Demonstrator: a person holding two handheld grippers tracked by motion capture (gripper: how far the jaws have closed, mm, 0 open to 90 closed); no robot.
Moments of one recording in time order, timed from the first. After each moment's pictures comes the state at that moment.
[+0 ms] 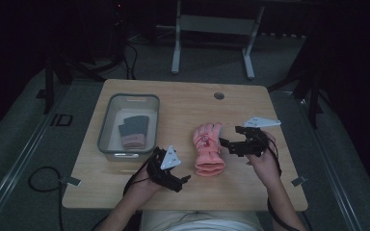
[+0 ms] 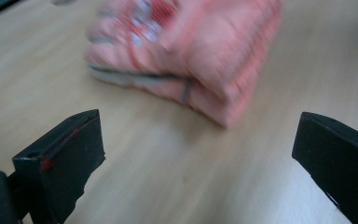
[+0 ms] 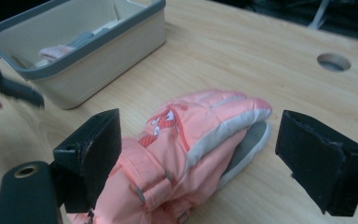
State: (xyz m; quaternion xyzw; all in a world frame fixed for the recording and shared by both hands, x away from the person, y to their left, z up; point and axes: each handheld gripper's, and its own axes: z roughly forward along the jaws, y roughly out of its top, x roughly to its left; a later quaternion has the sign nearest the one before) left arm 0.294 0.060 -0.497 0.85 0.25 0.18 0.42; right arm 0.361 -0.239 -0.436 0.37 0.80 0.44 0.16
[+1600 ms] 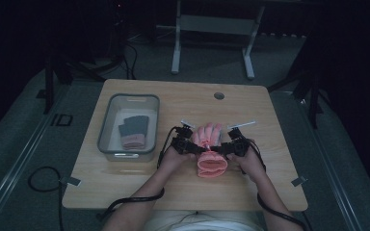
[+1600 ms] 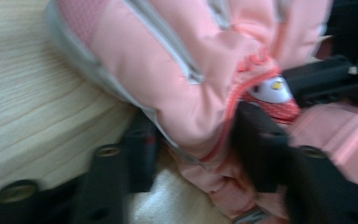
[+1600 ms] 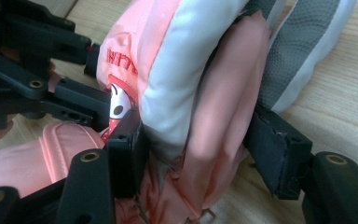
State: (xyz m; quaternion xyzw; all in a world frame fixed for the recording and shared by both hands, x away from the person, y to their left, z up) left arm 0.422 0.001 -0.543 0.80 0.45 -0.09 0.38; right arm 0.422 -0.227 -0.530 0.47 0.81 0.35 -0.02
